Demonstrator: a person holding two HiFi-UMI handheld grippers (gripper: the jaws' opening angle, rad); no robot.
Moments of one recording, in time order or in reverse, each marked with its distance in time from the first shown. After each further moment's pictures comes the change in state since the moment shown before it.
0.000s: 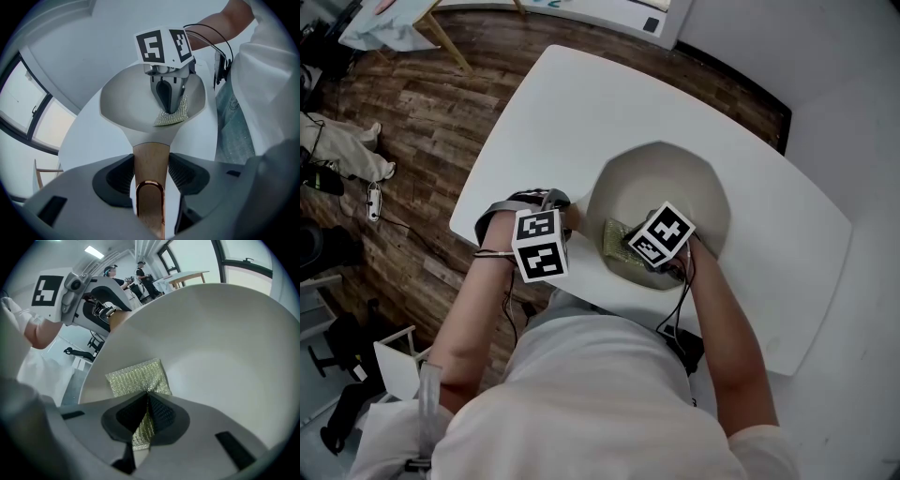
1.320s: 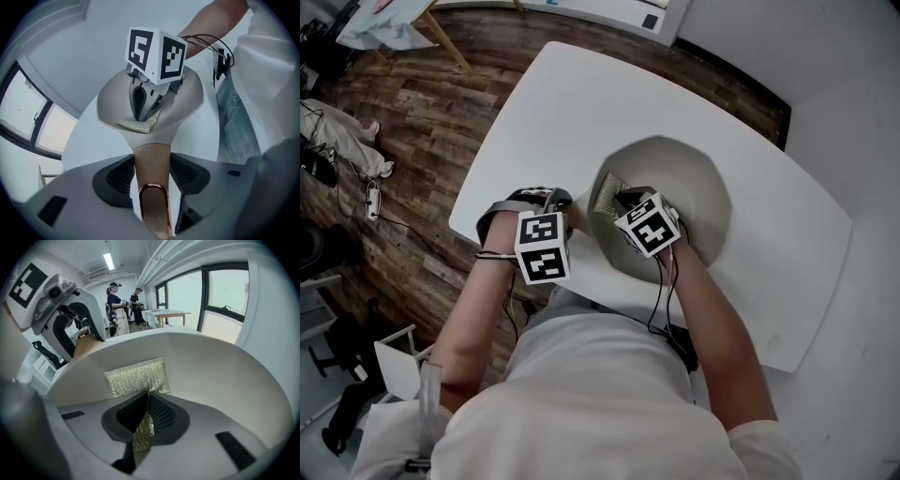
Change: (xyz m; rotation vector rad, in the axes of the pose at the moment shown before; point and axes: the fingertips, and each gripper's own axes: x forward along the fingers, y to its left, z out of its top) left arm 0.000 0.000 0.003 0.052 -0.001 0.040; right arm -0.016 -0.055 0.075 -0.094 -0.331 -0.407
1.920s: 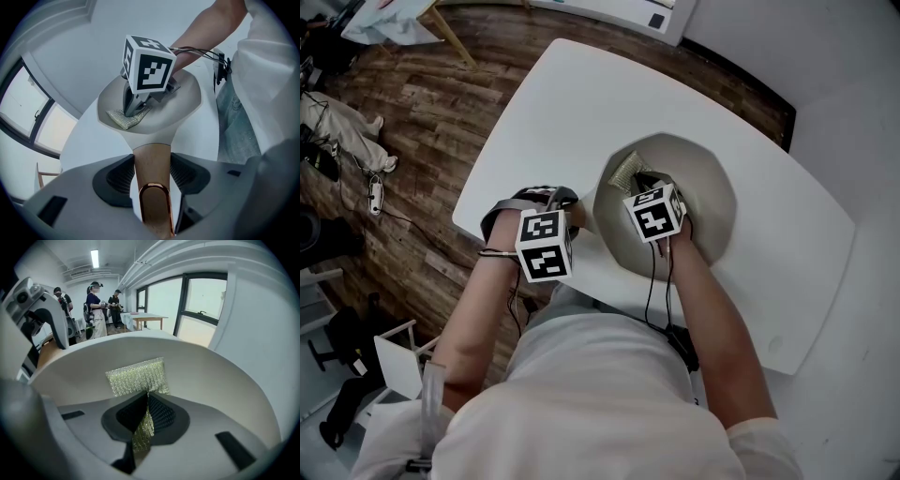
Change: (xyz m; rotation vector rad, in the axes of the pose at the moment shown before) left arm 0.002 -0.004 0.003 -0.031 -0.047 -0.002; right arm -0.004 -0.055 0.004 0.106 -0.026 -0.260
